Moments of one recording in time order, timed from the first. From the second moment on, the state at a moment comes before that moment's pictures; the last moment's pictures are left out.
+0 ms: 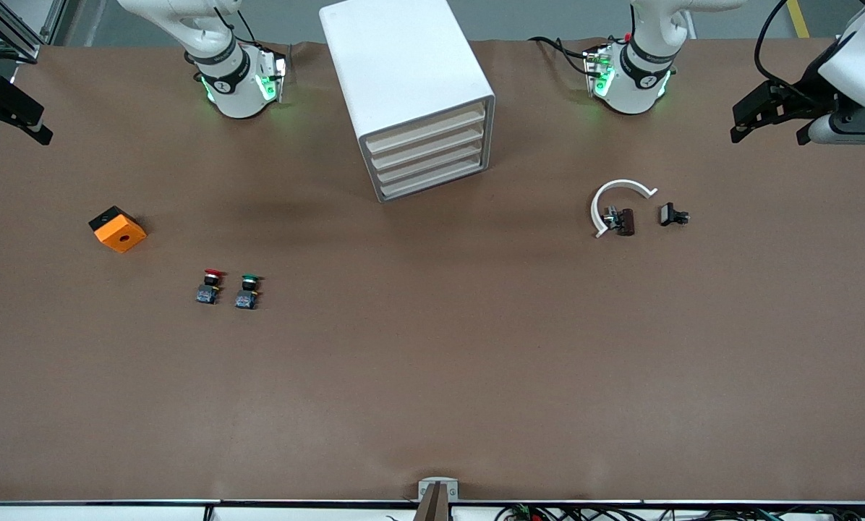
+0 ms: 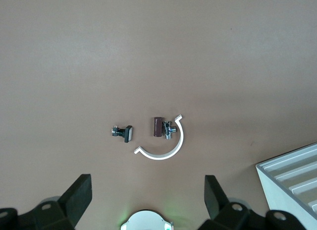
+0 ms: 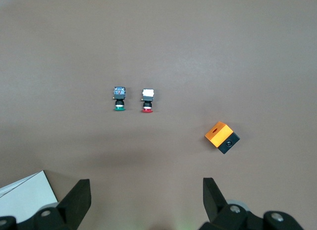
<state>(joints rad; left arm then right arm) -0.08 -0.16 -0.03 -1.67 -0.03 1.46 -0.07 -0.02 -0.19 -0.04 -1.63 0.00 1.48 0.01</state>
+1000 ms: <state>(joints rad) -0.08 -0.08 -0.03 -1.68 -0.03 1.45 -0.07 -0.02 -0.19 -0.04 -1.63 0.00 1.49 0.01</state>
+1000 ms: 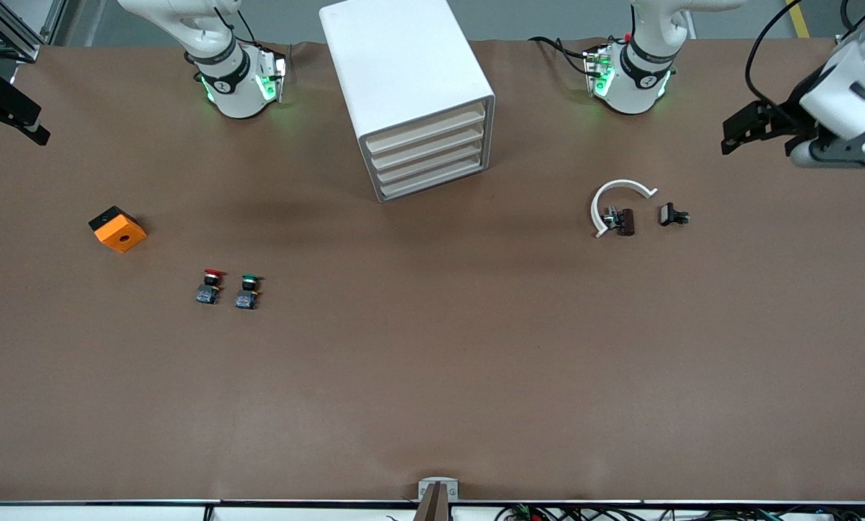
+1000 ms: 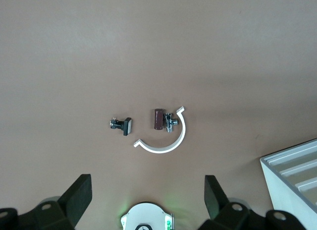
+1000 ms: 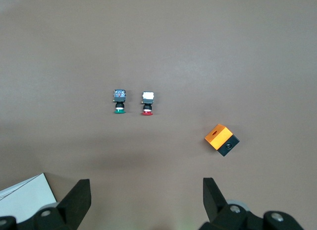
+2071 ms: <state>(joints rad) -0.25 0.36 -0.05 -1.68 -0.10 1.63 -0.46 -0.03 0.06 -0.05 -1.63 0.00 1.52 0.00</state>
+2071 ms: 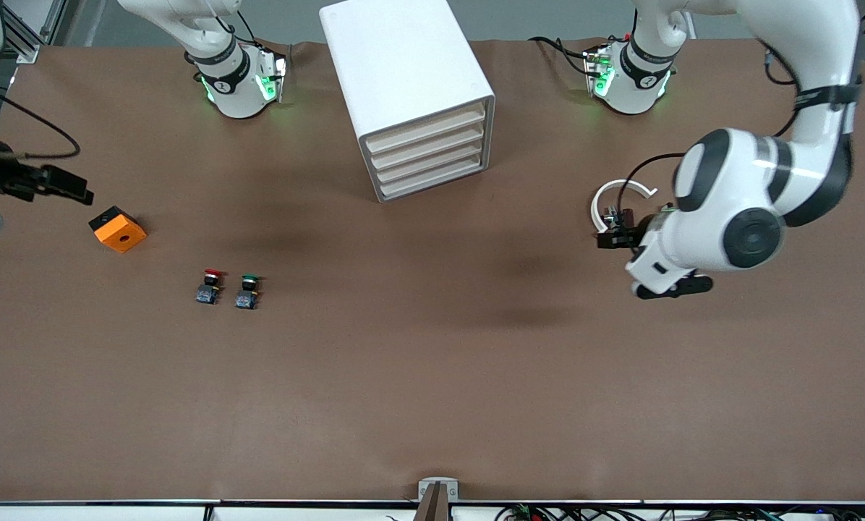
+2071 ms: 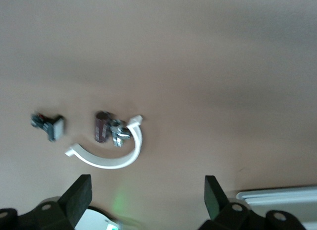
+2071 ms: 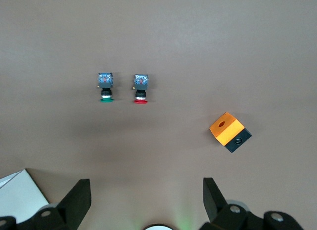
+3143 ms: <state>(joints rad) -0.31 0.66 -0.18 -1.48 -0.46 1.47 -1.68 0.00 0.11 -0.04 -2.12 0.00 2.28 0.07</state>
